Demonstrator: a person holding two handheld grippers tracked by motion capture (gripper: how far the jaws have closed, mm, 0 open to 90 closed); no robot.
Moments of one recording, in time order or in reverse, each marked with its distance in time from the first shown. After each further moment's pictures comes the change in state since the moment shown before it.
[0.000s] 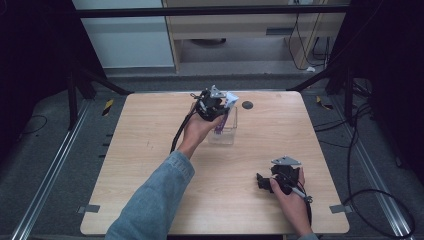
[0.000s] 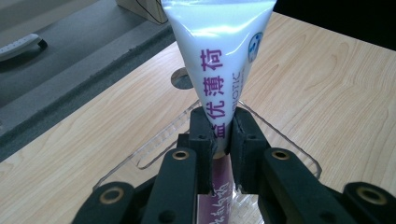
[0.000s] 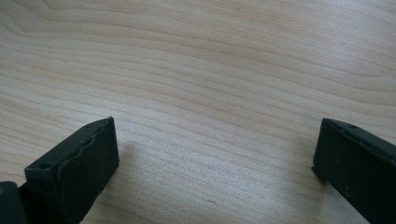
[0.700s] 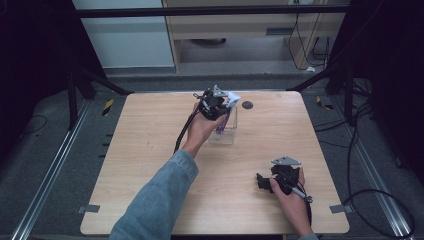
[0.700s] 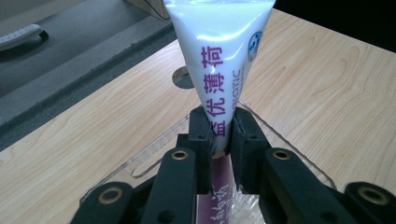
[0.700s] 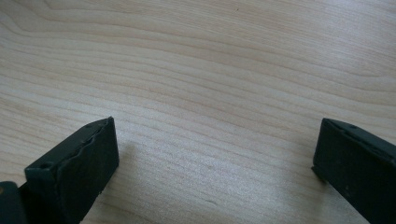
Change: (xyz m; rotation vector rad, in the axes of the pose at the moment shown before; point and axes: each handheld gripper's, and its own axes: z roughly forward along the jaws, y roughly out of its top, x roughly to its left) left arm 0.001 0.002 0.014 0.012 0.015 -0.036; right arm 0.000 0.000 0.000 -0.001 0.000 0.000
